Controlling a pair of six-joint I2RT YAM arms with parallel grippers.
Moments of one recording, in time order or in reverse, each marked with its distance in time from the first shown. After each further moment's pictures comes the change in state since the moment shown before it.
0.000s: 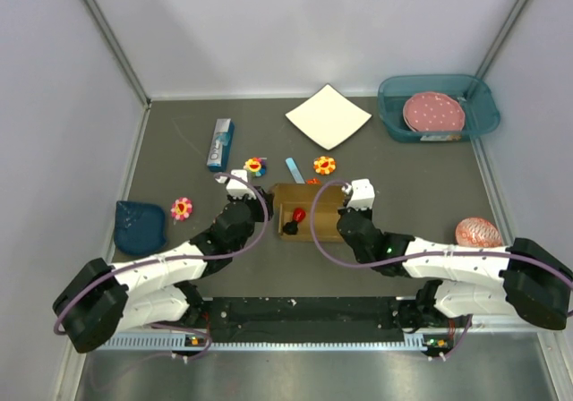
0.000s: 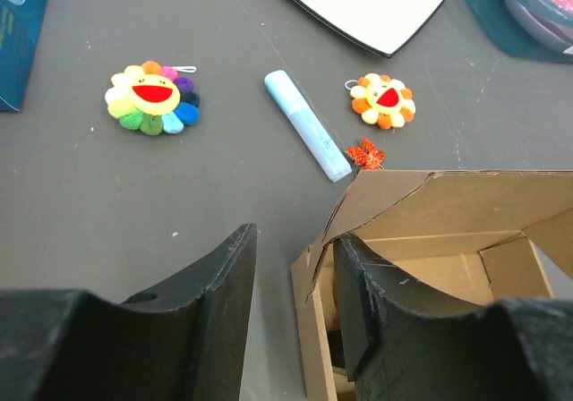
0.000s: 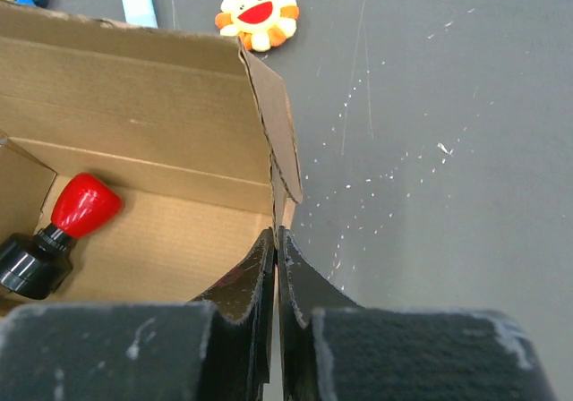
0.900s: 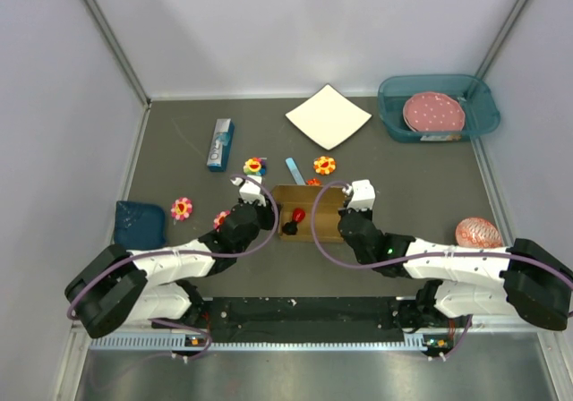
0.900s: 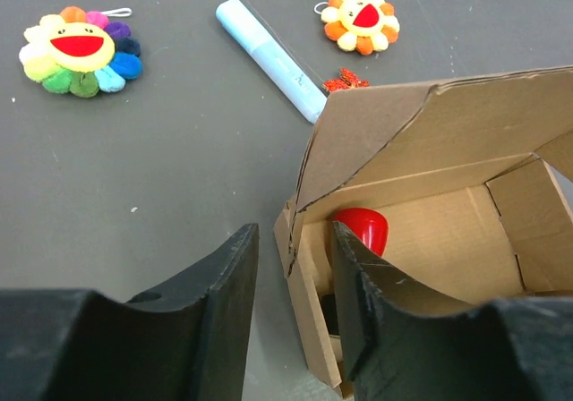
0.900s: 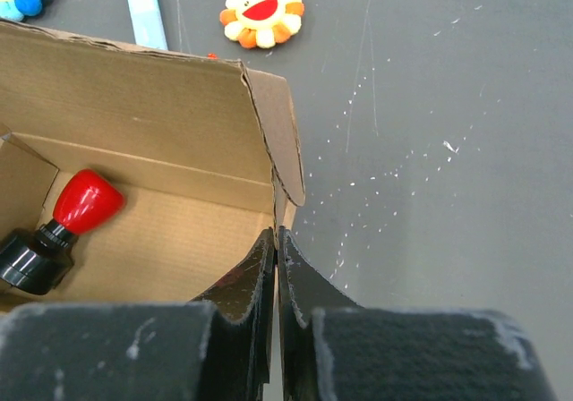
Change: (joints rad) left arm 0.003 0.110 -0.026 0.071 0.153 0.067; right arm 0.000 -0.006 -0.013 0.014 -0.013 0.000
